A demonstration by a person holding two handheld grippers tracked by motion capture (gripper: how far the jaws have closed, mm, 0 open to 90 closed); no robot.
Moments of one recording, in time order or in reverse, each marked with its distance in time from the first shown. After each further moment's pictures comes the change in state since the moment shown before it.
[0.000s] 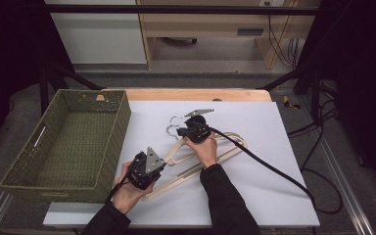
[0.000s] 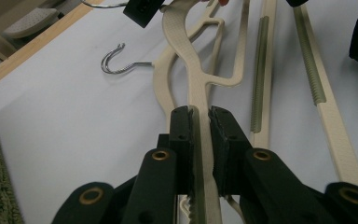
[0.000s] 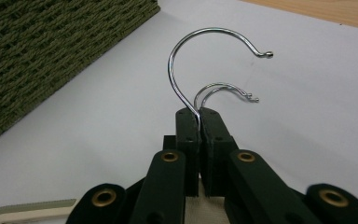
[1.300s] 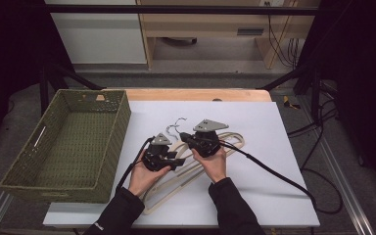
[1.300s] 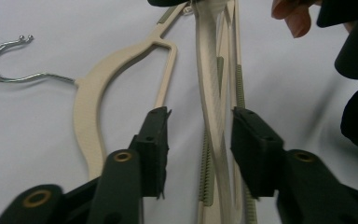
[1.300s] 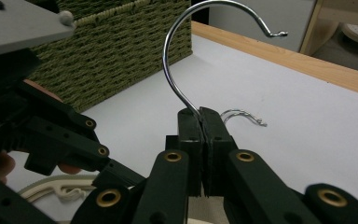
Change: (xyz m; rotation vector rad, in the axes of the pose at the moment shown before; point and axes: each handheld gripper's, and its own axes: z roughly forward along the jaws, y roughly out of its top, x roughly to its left) left arm 0.022 0.023 0.060 -0.022 -0.360 -0.291; right arm 0.027 -0.026 -0.061 -0.211 0.038 -0.159
